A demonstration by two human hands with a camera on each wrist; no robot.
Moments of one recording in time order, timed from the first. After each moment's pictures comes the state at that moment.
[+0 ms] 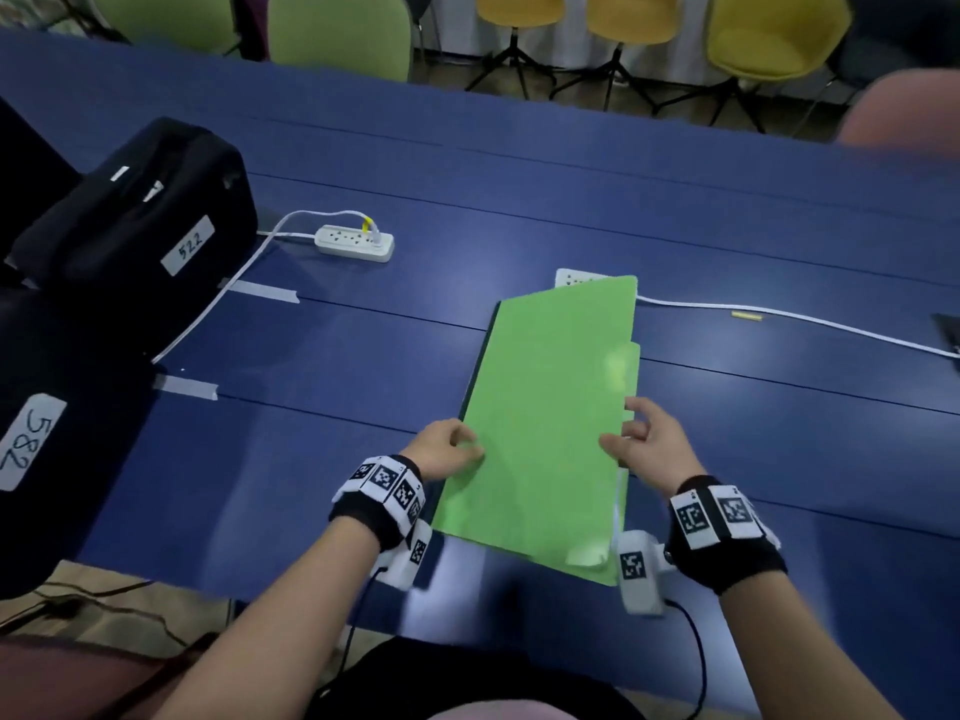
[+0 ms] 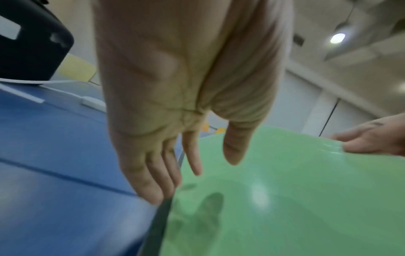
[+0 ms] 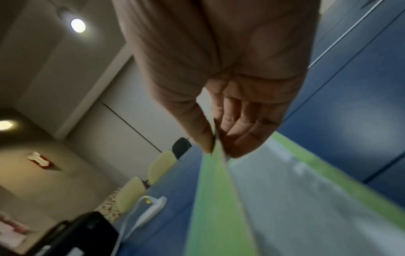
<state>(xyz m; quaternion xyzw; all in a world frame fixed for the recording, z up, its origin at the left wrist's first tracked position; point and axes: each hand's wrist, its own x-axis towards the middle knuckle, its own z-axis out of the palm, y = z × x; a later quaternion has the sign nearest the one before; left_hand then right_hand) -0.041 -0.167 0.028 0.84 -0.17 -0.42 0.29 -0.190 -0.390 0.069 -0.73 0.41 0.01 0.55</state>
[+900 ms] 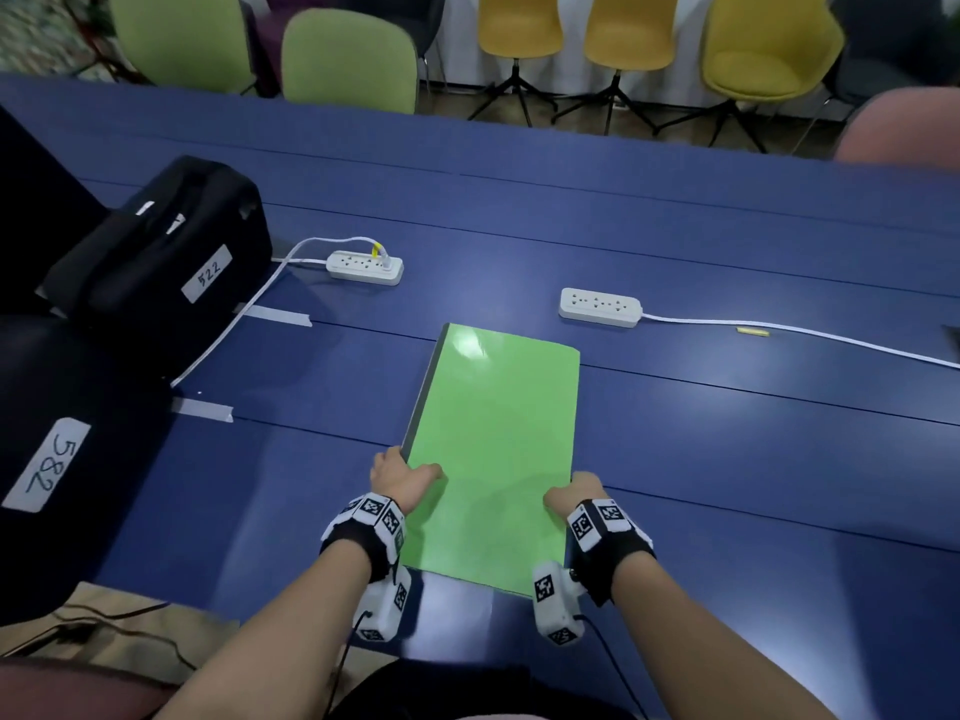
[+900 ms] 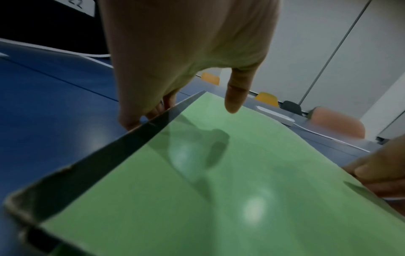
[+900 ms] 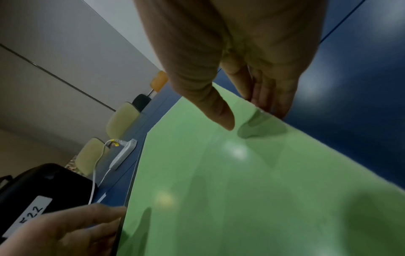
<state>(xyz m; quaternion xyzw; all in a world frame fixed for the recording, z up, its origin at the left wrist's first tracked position) -0.031 -0.126 -0.013 0.90 0.07 -0.31 0.31 -0.154 -0.317 0.014 -0.71 0.53 0.20 0.42</state>
